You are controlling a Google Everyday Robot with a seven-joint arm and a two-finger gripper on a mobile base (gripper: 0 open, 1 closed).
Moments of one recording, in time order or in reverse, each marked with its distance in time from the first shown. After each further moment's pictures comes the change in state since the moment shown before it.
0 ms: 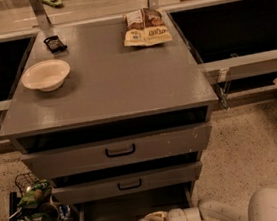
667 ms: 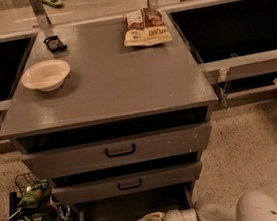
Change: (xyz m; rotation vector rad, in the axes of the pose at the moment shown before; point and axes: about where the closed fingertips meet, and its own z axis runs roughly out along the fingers) arm 0.022 -0.011 0.005 -0.012 -0.055 0.020
